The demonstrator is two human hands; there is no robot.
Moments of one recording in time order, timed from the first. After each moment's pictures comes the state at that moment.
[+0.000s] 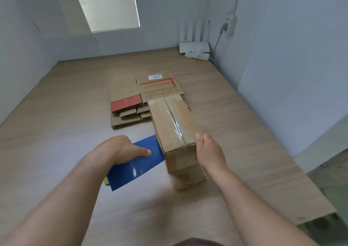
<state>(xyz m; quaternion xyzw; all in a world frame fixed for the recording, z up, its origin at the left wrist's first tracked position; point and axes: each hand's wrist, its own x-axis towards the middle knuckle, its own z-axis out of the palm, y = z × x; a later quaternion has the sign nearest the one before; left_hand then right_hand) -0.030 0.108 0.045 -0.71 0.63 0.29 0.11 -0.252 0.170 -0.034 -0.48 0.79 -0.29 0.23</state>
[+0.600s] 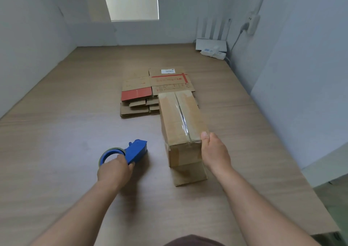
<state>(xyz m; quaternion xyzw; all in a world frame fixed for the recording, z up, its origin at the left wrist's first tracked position) 0.005 0.154 -0.078 -0.75 0.64 0.09 0.12 -0.260 0.168 -0.036 -0.50 0.79 -0.27 0.23</state>
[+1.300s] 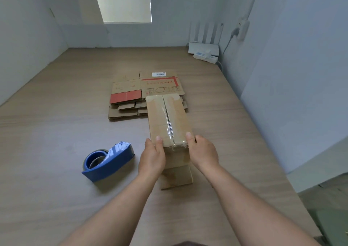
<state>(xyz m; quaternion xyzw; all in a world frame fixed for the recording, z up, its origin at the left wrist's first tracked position) -0.135 0.157 -0.036 -0.70 0.49 0.43 -0.28 -0.277 0.156 -0.026 -0.53 0.79 -0.20 0.23</state>
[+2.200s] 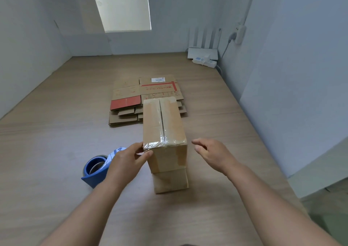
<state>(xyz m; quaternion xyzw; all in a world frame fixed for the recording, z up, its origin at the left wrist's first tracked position) -0.075 0.160 -0.012 -0.65 0.68 0.27 -0.23 -0.335 0.161 -0.016 -0.67 0.65 -0.20 0.31</state>
